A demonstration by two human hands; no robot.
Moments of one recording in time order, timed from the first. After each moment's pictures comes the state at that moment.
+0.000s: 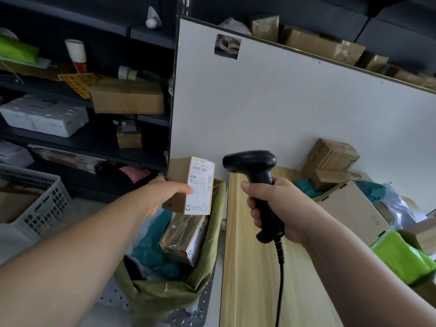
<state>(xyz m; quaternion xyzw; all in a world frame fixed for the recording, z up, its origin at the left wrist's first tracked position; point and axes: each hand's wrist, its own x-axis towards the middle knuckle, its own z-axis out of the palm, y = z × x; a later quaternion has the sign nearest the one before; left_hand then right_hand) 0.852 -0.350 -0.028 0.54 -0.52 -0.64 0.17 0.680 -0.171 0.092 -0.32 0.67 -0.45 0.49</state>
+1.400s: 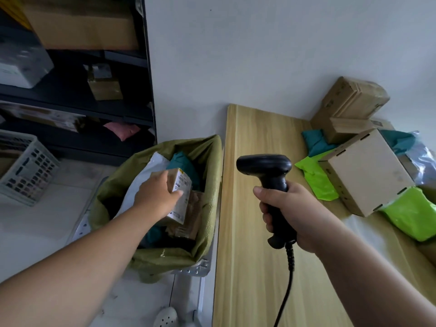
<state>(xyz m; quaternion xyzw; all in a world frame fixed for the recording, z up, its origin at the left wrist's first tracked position) 0.821 -0.317 -0.157 0.56 -0.77 -0.31 0.05 0.626 -0.146 -0.020 -0.20 0.72 -0.44 0.51</state>
